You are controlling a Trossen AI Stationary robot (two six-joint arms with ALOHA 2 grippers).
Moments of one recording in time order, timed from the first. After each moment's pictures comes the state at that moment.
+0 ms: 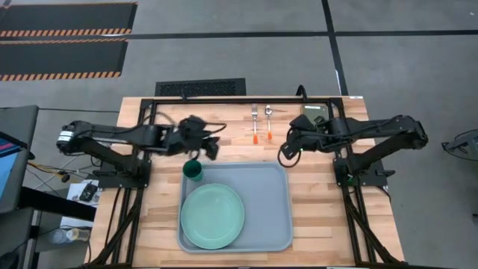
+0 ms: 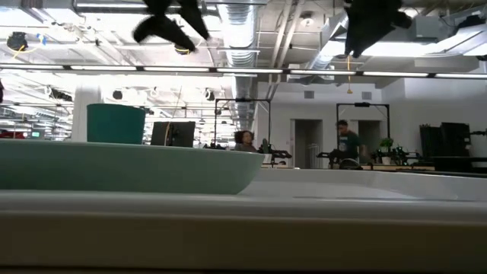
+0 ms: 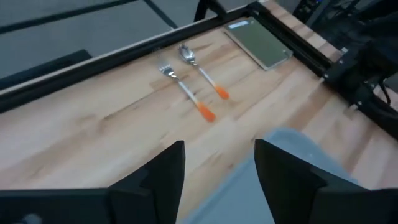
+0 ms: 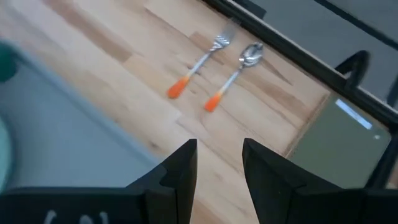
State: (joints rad) left arm -0.04 1.27 1.16 -0.63 -0.53 -0.77; right arm 0.09 1.30 1.32 -1.21 0.60 0.86
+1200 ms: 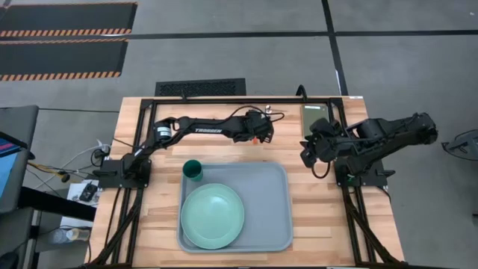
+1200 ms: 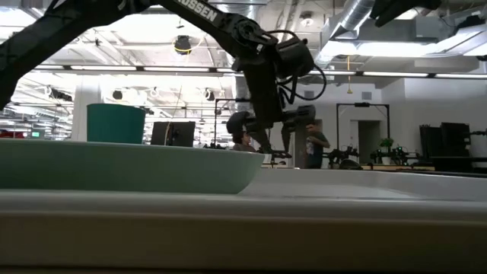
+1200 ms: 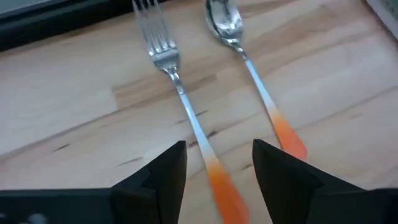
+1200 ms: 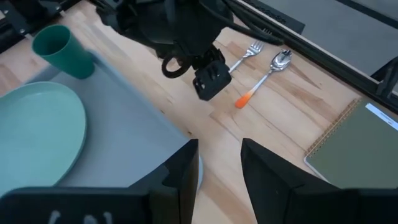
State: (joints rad) left arm 0.21 2.30 1.89 -0.65 -0.50 -0.85; right arm 0.28 1.10 1.32 -1.25 0.61 0.95
